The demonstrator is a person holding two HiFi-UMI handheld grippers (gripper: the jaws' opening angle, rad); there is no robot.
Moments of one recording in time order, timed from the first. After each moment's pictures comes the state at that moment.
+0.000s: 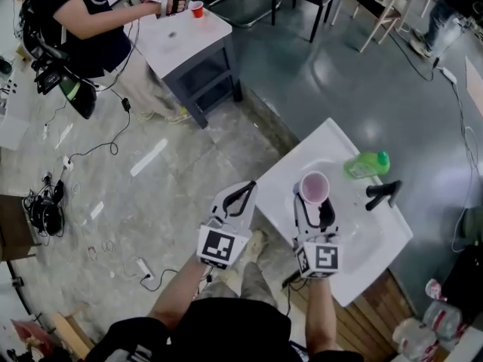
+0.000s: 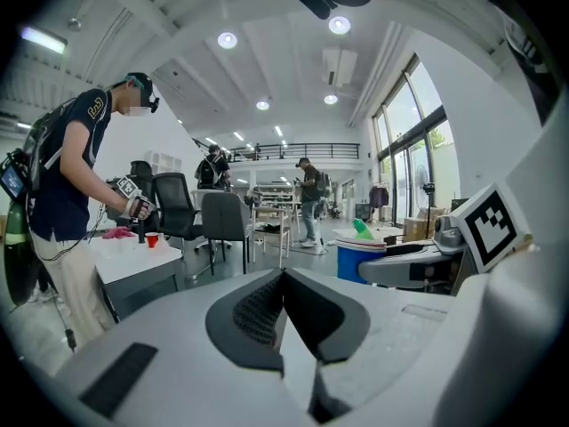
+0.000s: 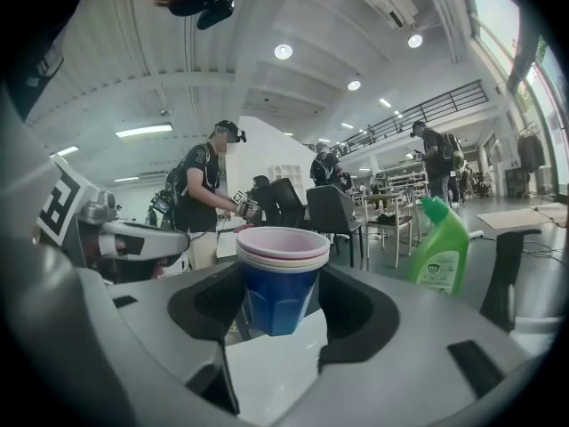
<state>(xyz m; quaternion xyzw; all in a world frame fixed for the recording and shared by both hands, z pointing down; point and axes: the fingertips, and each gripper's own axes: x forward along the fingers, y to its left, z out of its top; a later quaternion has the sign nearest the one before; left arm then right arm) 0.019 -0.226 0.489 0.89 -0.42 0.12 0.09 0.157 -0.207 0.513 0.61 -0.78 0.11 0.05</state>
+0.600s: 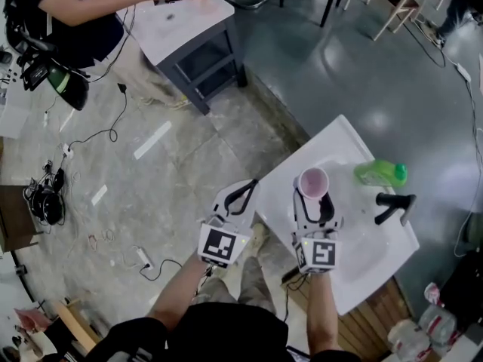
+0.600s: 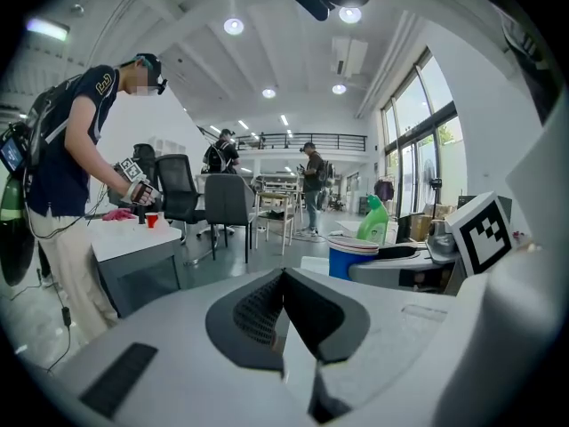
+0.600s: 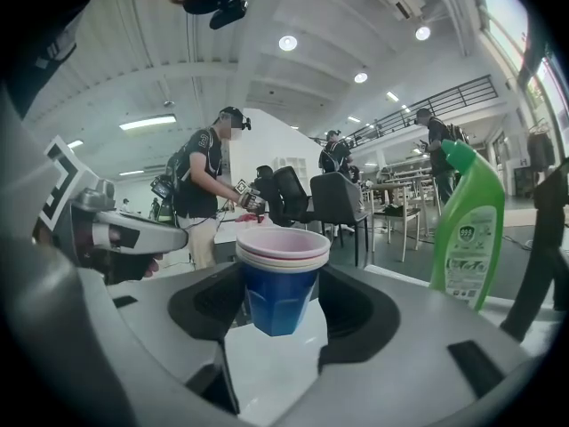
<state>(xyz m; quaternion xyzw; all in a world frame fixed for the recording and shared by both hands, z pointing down) 0.026 -0.259 0.556 0.89 -0.43 0.14 0.12 0.156 -0.252 0.582 0.60 -0.79 0.11 0.07</state>
